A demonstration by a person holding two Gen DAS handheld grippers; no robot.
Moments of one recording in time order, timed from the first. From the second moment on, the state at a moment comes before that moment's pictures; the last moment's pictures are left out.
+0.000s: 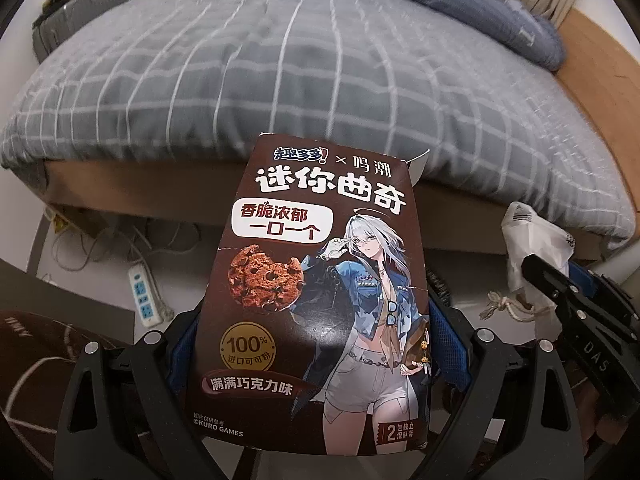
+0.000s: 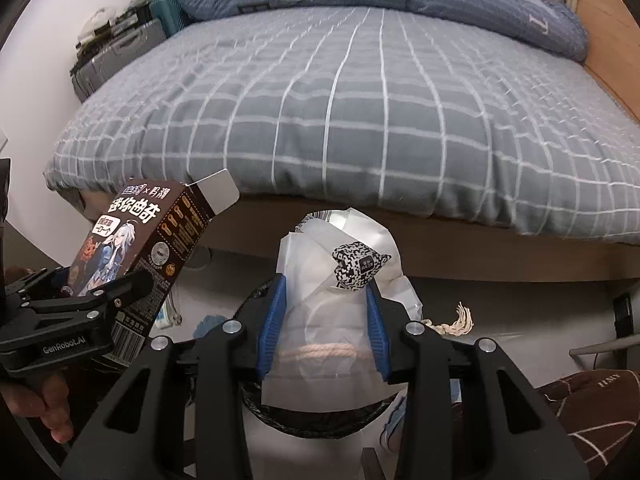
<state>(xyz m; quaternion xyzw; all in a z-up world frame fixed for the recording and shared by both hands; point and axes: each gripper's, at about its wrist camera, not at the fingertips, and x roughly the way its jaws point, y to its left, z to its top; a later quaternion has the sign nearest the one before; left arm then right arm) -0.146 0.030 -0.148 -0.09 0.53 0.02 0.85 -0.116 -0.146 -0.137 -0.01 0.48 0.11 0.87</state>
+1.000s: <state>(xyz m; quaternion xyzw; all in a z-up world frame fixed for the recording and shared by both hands) -0.116 -0.007 -0.198 -0.05 0.56 -0.02 0.83 -0.098 -0.195 -0.172 -0.02 0.49 0.04 0.87</state>
